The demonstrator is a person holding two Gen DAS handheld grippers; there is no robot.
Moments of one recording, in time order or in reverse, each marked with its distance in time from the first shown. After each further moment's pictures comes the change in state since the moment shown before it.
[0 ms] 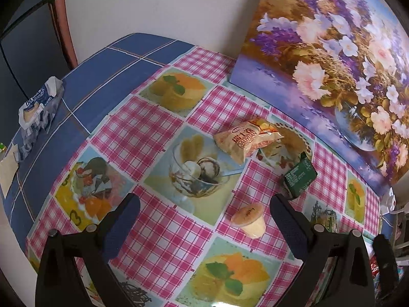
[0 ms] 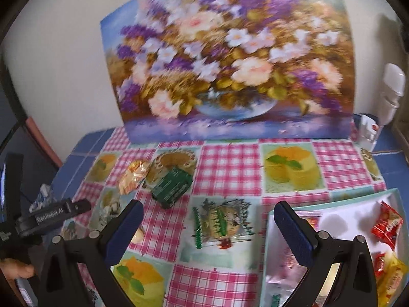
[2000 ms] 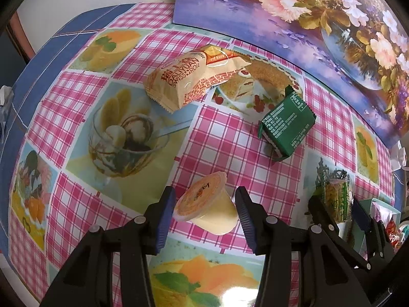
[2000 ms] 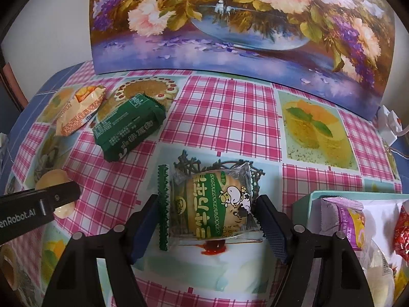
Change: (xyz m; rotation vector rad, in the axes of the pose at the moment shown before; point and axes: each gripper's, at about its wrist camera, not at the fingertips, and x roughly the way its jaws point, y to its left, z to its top) left arm 0.082 -0.062 -0.033 0.182 0.188 -0.043; right arm 0.115 0.001 -0.039 -0.143 0.215 -0.147
